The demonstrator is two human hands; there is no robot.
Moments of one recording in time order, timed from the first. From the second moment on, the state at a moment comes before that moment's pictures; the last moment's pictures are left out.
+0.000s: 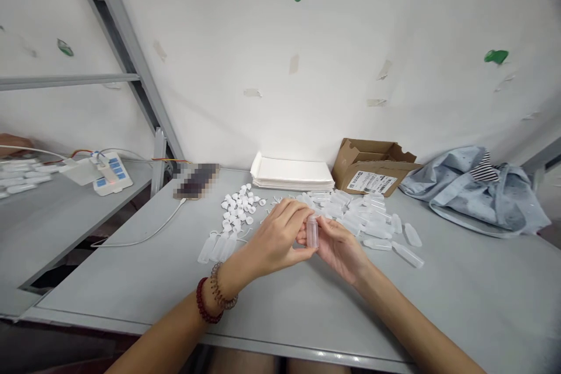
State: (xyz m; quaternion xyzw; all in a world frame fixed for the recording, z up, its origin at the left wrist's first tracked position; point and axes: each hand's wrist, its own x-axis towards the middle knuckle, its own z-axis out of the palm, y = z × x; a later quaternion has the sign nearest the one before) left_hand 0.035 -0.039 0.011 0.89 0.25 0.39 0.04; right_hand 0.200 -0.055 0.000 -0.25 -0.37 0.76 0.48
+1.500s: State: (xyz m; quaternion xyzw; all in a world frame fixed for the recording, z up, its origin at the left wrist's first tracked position) left_hand -0.076 -0.045 0.028 0.90 0.40 0.09 0.16; right_hand 0.118 -0.036 -0.004 -0.40 -0.85 0.25 0.23
